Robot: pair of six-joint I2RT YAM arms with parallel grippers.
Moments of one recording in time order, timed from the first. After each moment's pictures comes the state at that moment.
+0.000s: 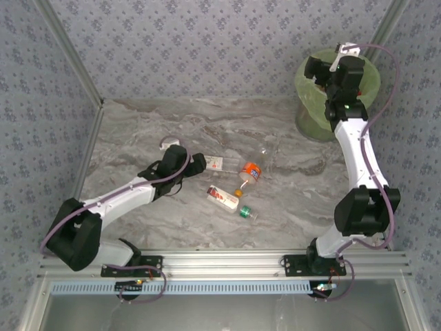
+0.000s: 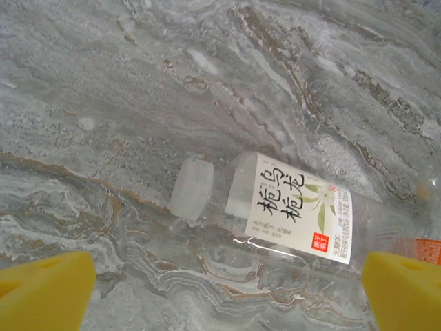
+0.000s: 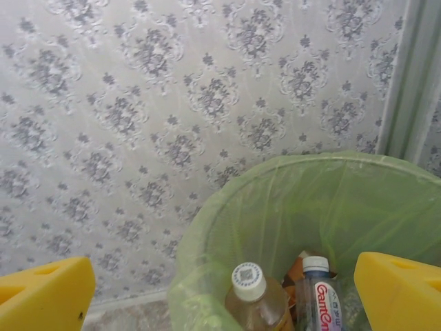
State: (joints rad) left arm -0.62 1.36 0.78 -0.14 -0.22 -0.77; right arm -0.02 1.58 1.62 -0.17 0.09 0.14
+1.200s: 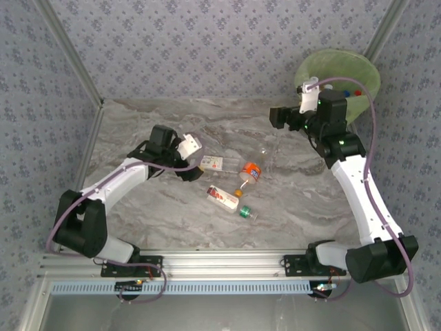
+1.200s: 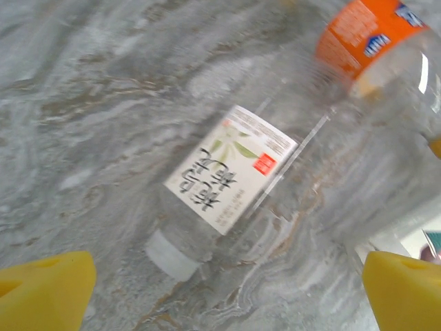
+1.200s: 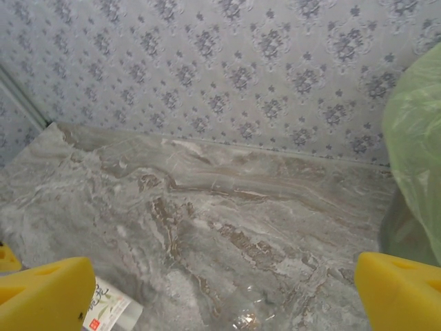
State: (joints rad) left arm -0.41 1.47 1.00 -0.38 0.39 0.54; right arm 0.20 1.24 1.34 -0.47 -0.19 0.06
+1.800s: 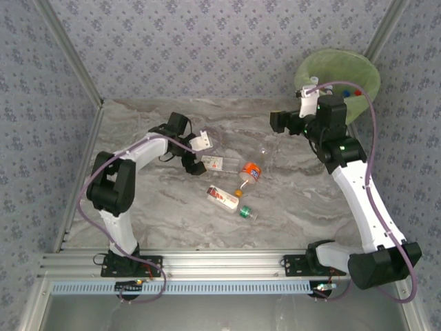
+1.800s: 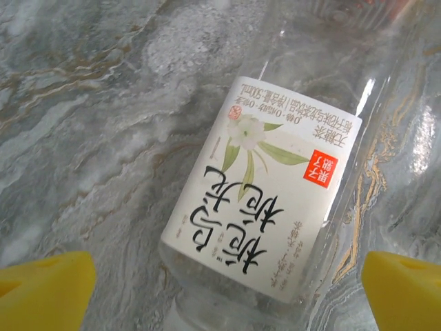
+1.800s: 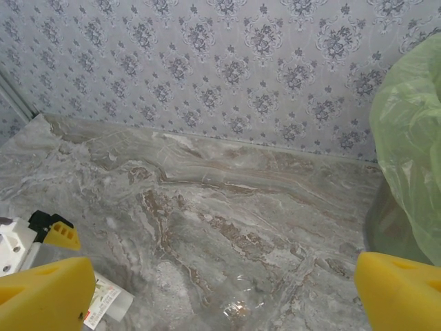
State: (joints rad) left arm -0.40 1.90 1.37 -0.60 0.44 0.85; right arm 0.22 1.19 1.30 -0.49 -0.13 0.04
